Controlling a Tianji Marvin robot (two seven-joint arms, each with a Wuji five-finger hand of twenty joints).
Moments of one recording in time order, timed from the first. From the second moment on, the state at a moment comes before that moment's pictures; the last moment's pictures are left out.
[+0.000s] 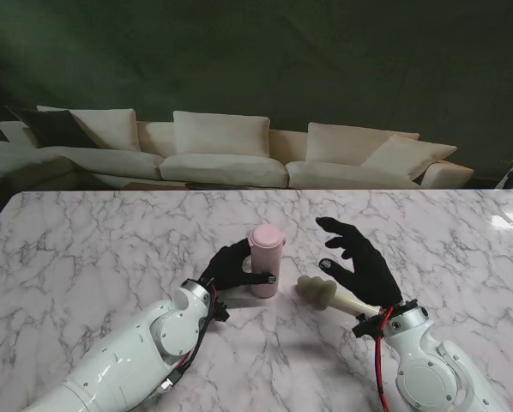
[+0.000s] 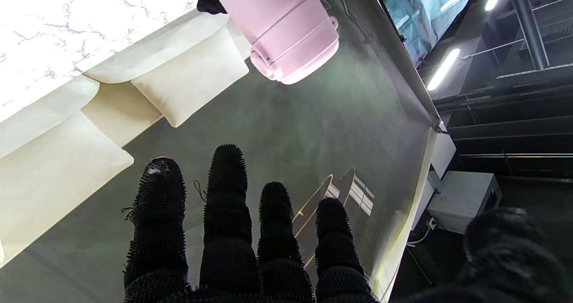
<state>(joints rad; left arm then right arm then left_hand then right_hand) 1.19 -1.26 -0.75 -1.03 0.41 -0.29 0.32 -1.79 -1.15 1.39 -1.69 -0.57 -0.47 -0.28 0.67 -0.35 -0.07 -0.06 0.39 0.04 0.12 0.39 0.35 0.10 0.14 0.31 0.40 0.17 0.25 0.56 0.05 0.24 0.71 0.65 0.19 -0.03 0.27 -0.08 0.12 0.00 0.52 0.35 0.29 0.11 0.62 0.31 0.59 0.14 0.44 0.39 0.26 0.36 1.13 0.59</state>
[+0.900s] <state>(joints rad) 1.22 -1.22 -0.81 -1.11 0.41 -0.28 0.24 -1.79 -1.15 1.39 -1.69 -0.57 -0.47 -0.28 0.62 -0.36 -0.03 -0.06 0.34 0.01 0.08 0.35 0.32 0.10 0.11 0.31 0.39 0.18 0.23 0.55 0.03 0.25 0.66 0.65 0.19 -0.03 0.26 -0.08 0.12 0.00 0.52 0.35 0.29 0.11 0.62 0.31 0.58 0.14 0.43 0.39 0.24 0.36 1.10 0.59</state>
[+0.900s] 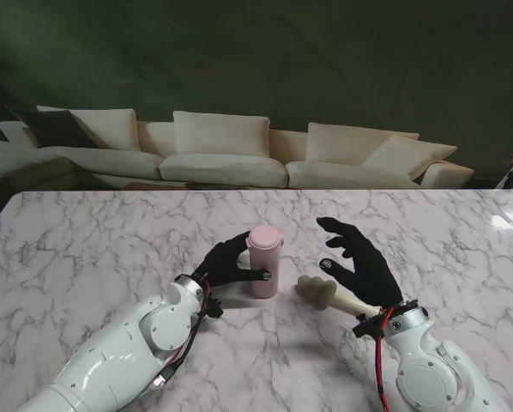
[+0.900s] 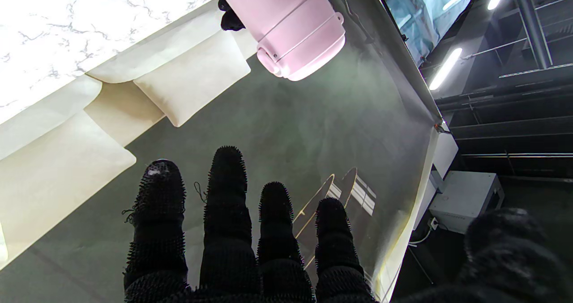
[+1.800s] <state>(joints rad) 1.42 -1.12 -1.21 -1.36 0.66 -0.34 0.00 -1.83 -1.15 1.44 -1.73 -0.58 -0.47 -0.29 0.56 -0.26 -0.03 -0.06 0.40 0.01 0.11 0.35 0.34 0.10 0.10 0.31 0.39 0.21 0.22 0.53 0.04 0.32 0.55 0.64 0.19 -0.02 0.25 -0.08 0.18 -0.04 0.53 0.35 0.29 0.11 0.62 0.31 0.57 0.14 0.36 0.37 0.22 0.36 1.08 0.59</state>
